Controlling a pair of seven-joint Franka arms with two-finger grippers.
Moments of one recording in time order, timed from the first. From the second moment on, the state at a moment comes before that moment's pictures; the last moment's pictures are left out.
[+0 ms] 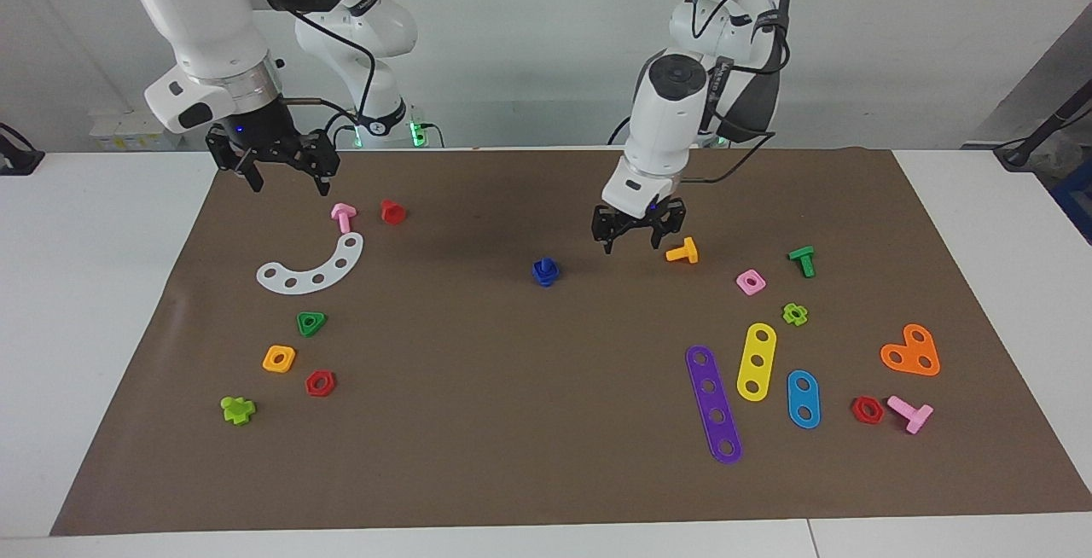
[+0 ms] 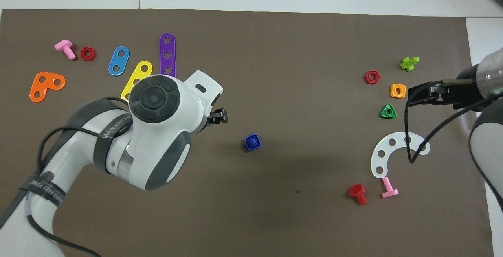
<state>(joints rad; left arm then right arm) -0.67 0.14 0.09 -1.91 -0.03 2.12 -0.63 0.04 -0.01 0.03 -1.62 -0.04 1.62 0.15</state>
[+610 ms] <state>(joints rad) -0.81 0.37 0.10 -1.89 -0.04 2.34 -0.79 0.04 -0.01 0.03 -1.62 -0.04 1.62 0.15</state>
